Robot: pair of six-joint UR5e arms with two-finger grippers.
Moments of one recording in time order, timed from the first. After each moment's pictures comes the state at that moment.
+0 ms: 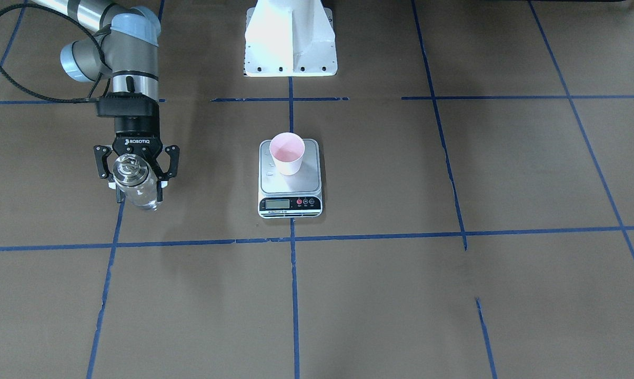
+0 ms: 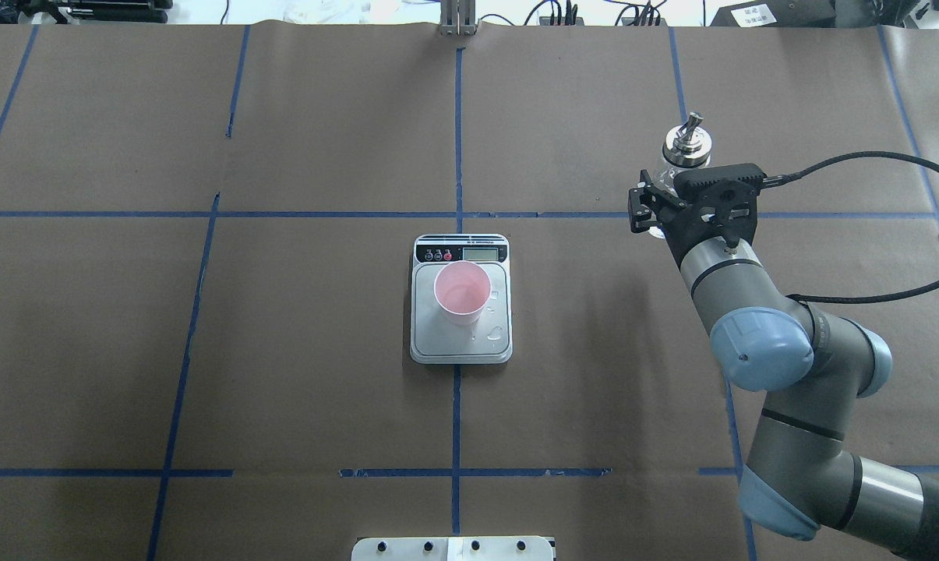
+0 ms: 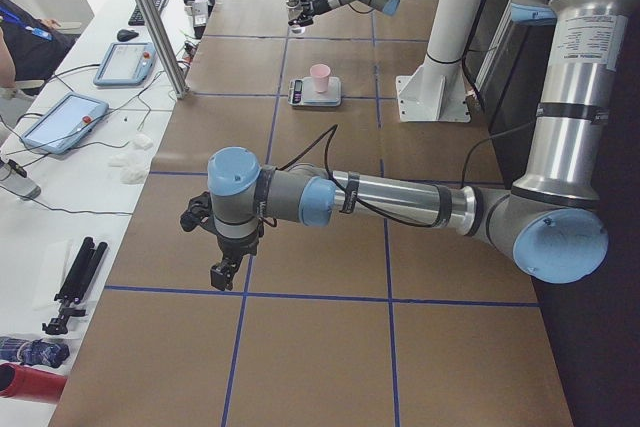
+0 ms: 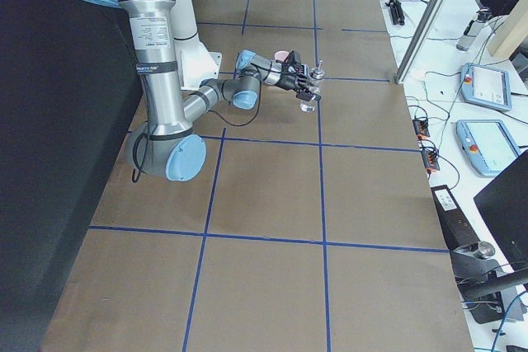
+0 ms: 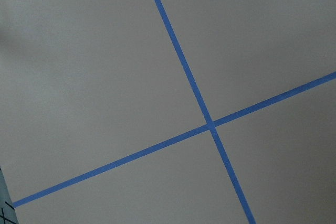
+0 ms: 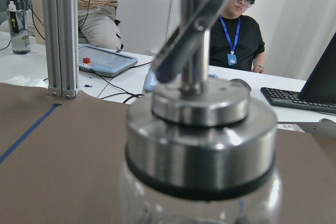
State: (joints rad) left arm -1.60 -1.67 -1.61 -1.59 -2.24 0.32; right arm 0.47 -1.38 1.81 -0.89 0.86 1.06
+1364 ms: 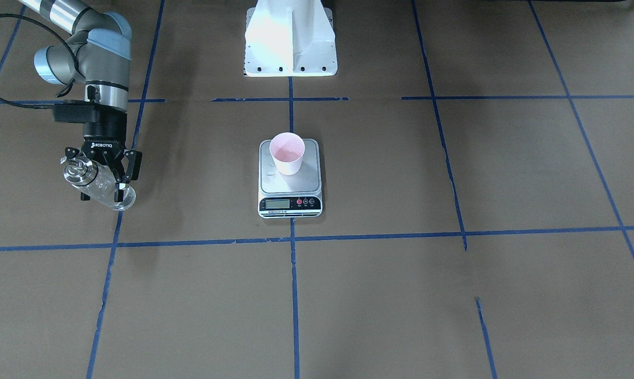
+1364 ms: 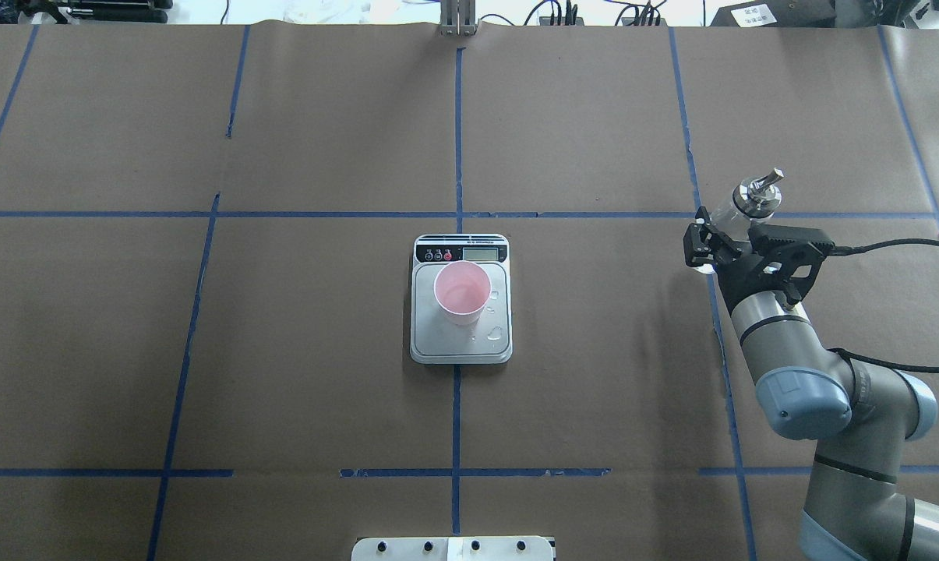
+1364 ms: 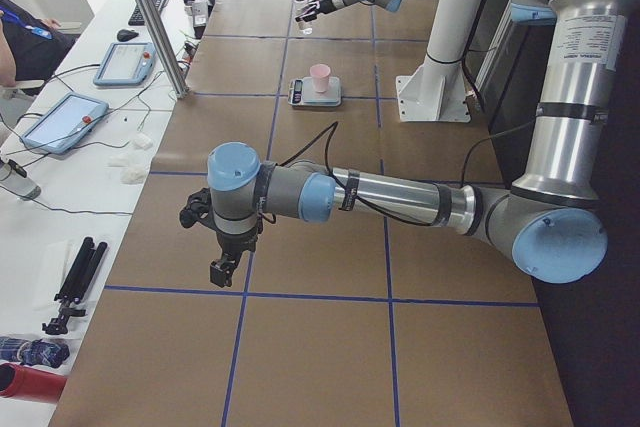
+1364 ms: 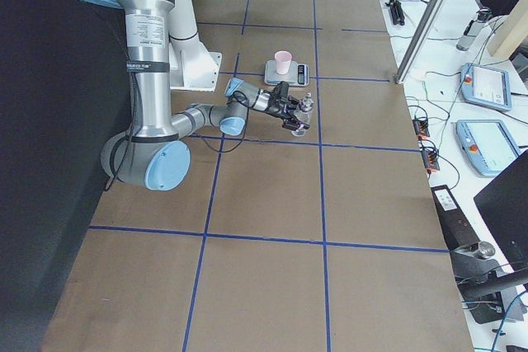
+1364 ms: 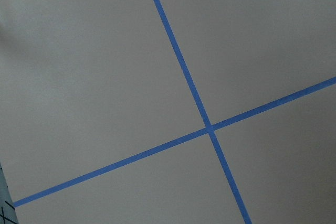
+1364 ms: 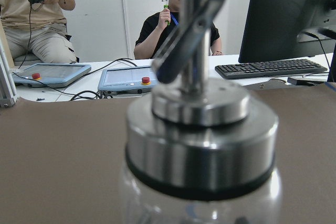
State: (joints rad) left arm -1.60 -1.68 -1.62 -1.59 -2.23 0.30; right arm 0.38 -1.54 1.75 -0.77 0.70 1.31
